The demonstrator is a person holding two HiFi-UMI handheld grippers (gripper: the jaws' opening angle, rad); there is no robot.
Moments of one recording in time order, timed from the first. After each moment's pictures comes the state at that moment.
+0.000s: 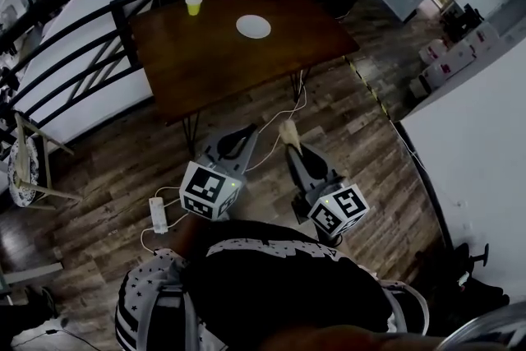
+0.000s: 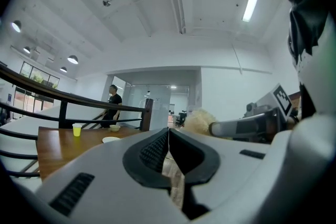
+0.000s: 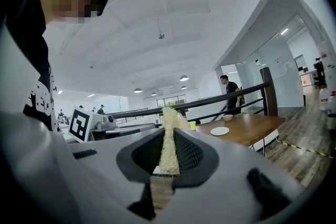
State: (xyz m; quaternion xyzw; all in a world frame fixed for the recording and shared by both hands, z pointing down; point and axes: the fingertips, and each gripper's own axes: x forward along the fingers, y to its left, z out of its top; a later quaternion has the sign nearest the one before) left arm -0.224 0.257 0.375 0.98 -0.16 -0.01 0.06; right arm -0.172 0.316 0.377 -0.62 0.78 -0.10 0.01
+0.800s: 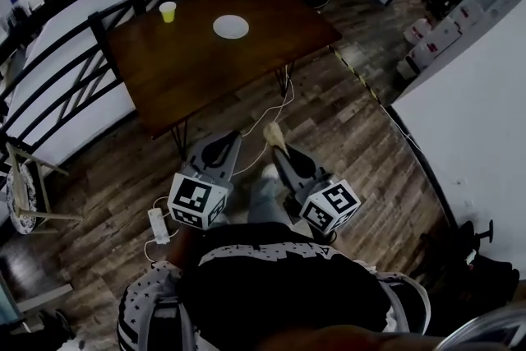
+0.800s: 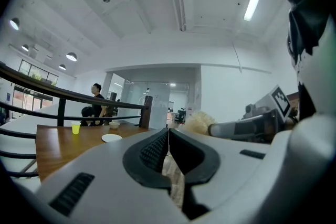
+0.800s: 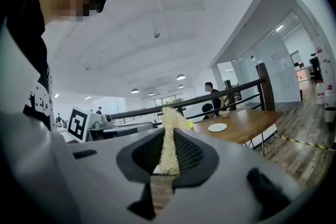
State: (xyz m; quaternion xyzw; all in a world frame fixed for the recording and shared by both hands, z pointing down) left arm -0.213 0.248 0.385 0.98 -0.16 0.01 0.07; right arm -0.157 0.308 0.391 -0.63 0.77 -0.12 0.02
